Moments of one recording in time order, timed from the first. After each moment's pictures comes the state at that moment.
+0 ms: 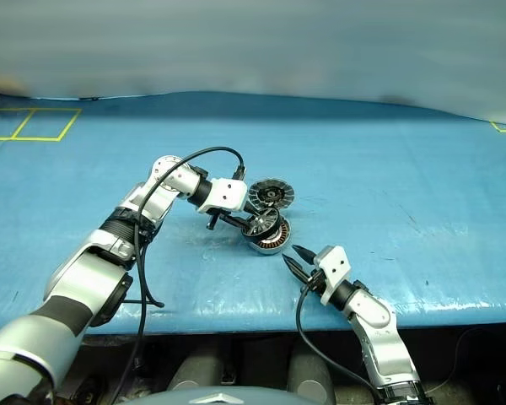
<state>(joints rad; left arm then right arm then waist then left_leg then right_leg) -0.98 0.35 -0.41 0.80 0.15 -0.31 -1.37 0.12 -0.31 0.09 -0.03 0.22 -0.10 0.67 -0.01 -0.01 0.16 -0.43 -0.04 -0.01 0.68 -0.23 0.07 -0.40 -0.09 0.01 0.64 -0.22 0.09</state>
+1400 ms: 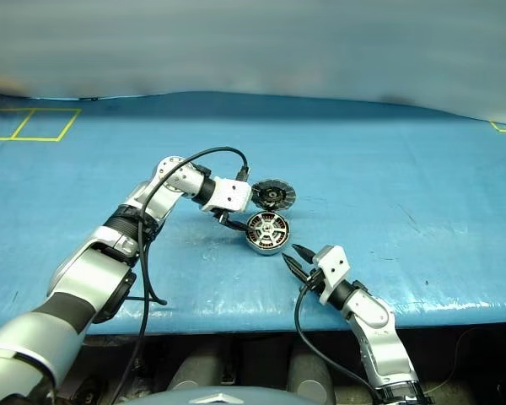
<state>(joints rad) -1.00 0.34 -0.42 0.86 0.21 -0.40 -1.27 0.13 -0.30 0.09 -0.03 0.22 -0.10 0.65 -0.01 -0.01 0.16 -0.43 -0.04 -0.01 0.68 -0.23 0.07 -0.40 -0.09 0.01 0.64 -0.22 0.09</state>
